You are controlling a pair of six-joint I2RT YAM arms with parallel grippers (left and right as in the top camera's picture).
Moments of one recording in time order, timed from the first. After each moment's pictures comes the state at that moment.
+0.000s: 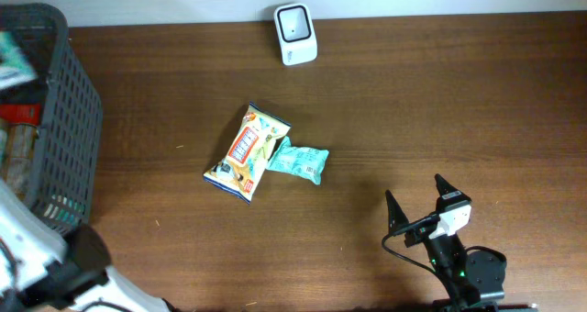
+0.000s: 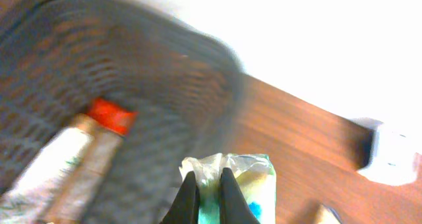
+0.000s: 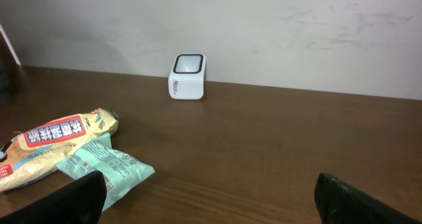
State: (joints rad) left arm 0.55 1.95 2.64 -1.42 0.24 -0.04; right arm 0.07 0.01 0.01 -0.06 -0.23 0.03
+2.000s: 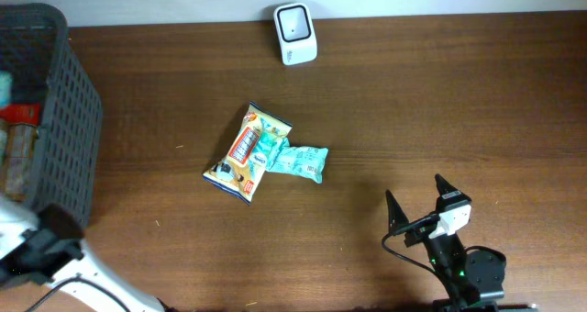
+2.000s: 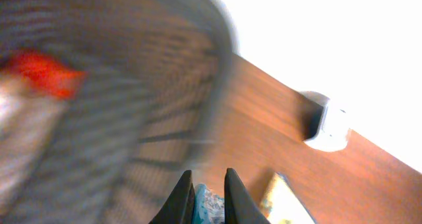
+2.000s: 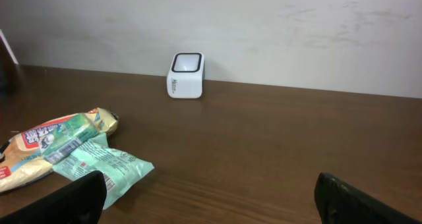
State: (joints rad) left arm 0.71 2.19 2.93 -1.67 0.53 -0.04; right arm 0.07 0.02 0.01 -0.06 -0.22 0.03
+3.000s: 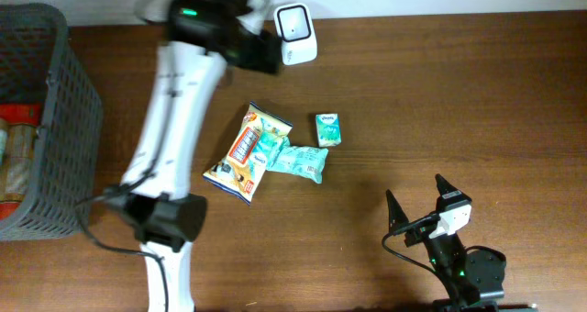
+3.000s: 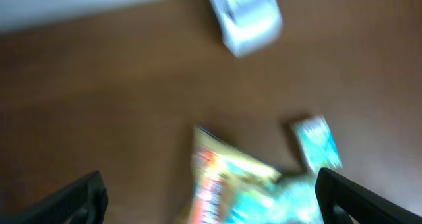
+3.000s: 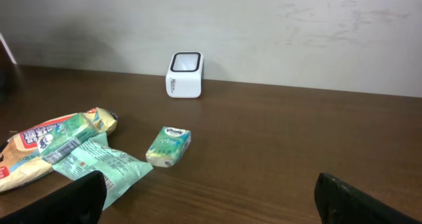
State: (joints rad) left arm -0.30 2.18 2.60 -1.44 -0.01 -0.05; right arm 0.07 0.02 0.01 -0.06 -0.22 0.03
